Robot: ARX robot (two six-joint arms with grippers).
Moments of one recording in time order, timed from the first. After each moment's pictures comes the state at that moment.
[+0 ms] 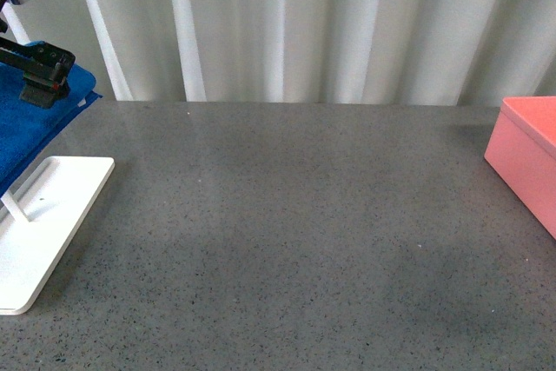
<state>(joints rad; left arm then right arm) 0.10 1.98 1.33 -0.05 -0.05 0.42 0.00 0.00 0.02 0.00 0.00 -0.01</state>
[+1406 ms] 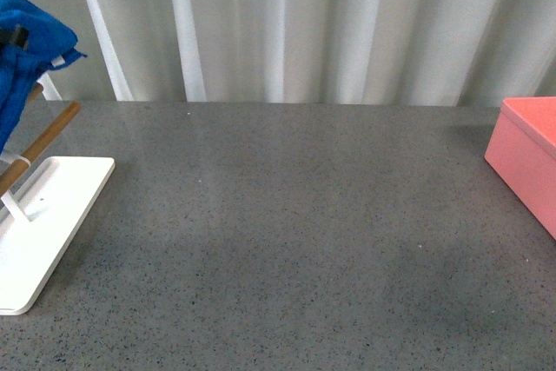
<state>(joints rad) 0.15 1.92 1.35 -0.05 0.00 0.44 0.00 0.00 0.02 0.00 0.00 -0.01</state>
